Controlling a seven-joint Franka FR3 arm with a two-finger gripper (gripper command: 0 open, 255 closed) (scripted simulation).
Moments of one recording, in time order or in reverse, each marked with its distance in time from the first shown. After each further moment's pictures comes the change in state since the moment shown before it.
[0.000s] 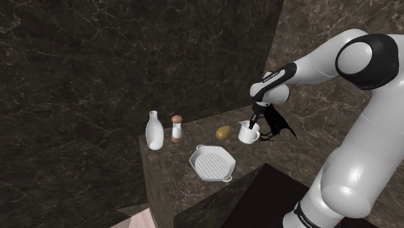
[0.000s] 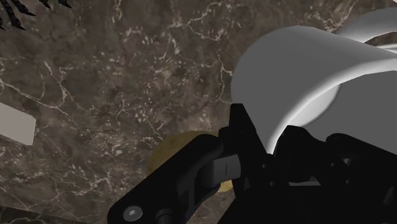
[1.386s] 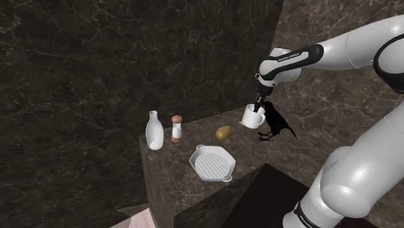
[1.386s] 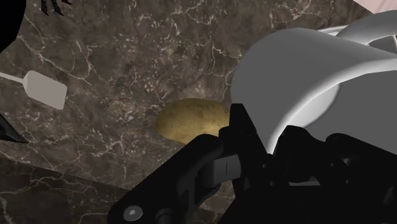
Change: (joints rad) arm -0.016 -0.202 0.033 0.127 -0.170 -0.288 0.145
